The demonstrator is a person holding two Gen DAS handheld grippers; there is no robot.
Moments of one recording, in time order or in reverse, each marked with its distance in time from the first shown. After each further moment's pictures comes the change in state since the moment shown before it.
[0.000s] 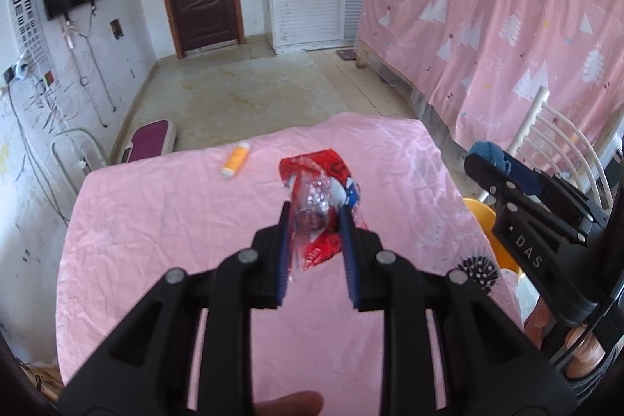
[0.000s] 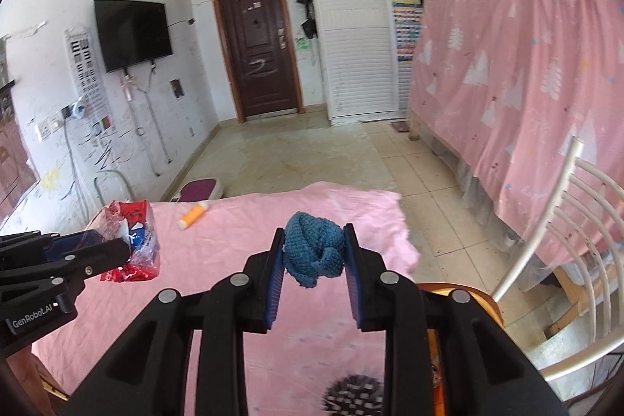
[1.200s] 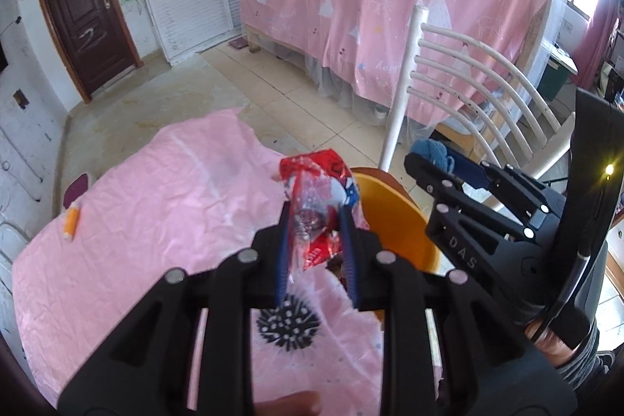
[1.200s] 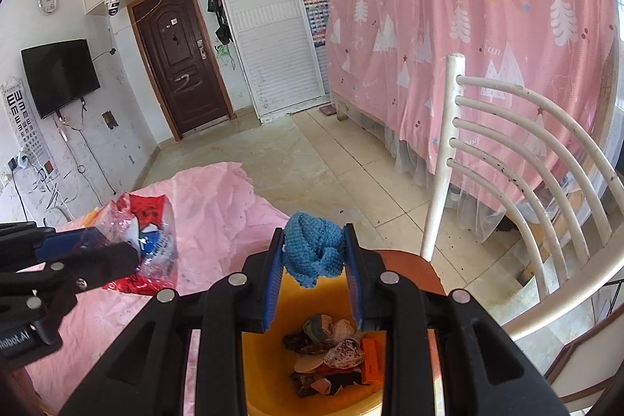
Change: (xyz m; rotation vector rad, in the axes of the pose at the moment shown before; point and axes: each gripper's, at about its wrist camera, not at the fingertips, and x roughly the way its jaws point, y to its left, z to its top) left arm 0.054 -0.197 0.002 0.325 0.080 -0.238; right arm -0.023 -0.167 -0.065 0.211 0.016 -0.170
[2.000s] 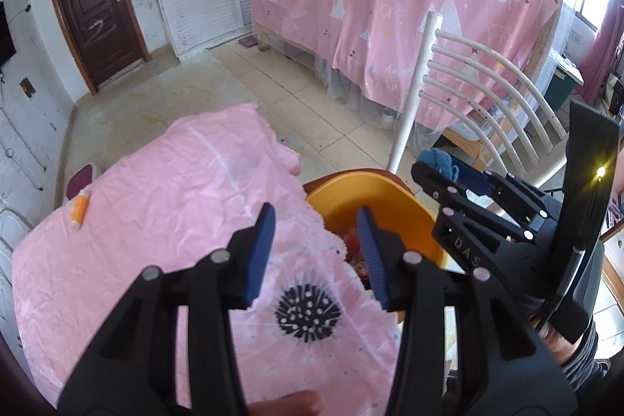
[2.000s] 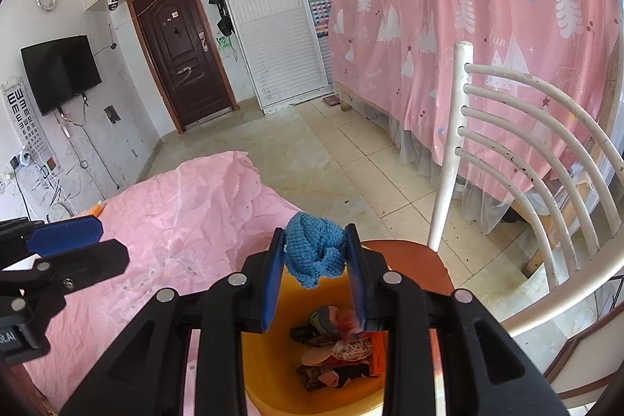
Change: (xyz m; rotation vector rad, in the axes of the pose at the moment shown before) left arm -0.012 0.022 -0.011 -0.051 -0.014 0.020; right arm 0.007 0.010 -0.001 0.003 0.041 0.015
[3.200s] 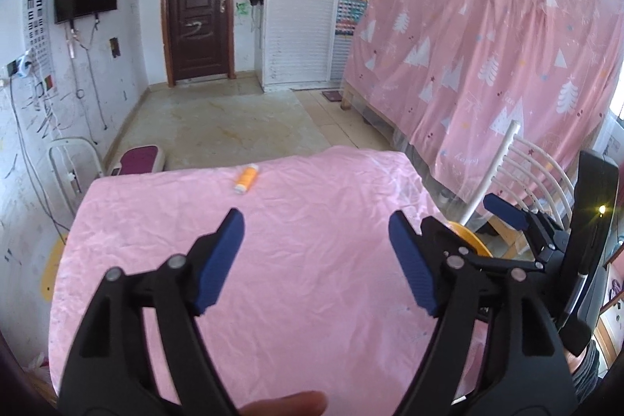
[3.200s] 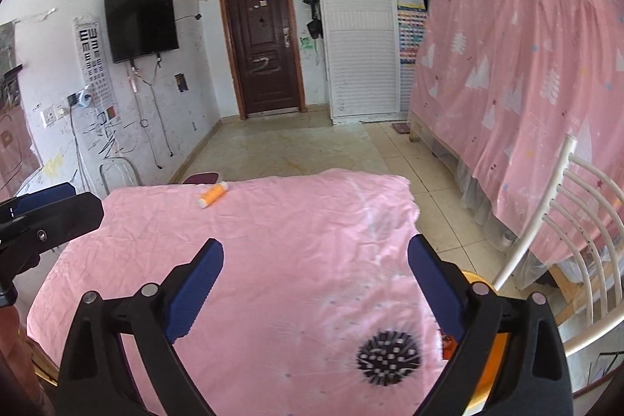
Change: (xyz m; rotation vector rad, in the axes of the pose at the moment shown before) left arm -0.143 0.171 -0.095 -0.299 -0.259 0.164; right arm -0.039 0.201 -0.003 -0.267 -0.053 0.159
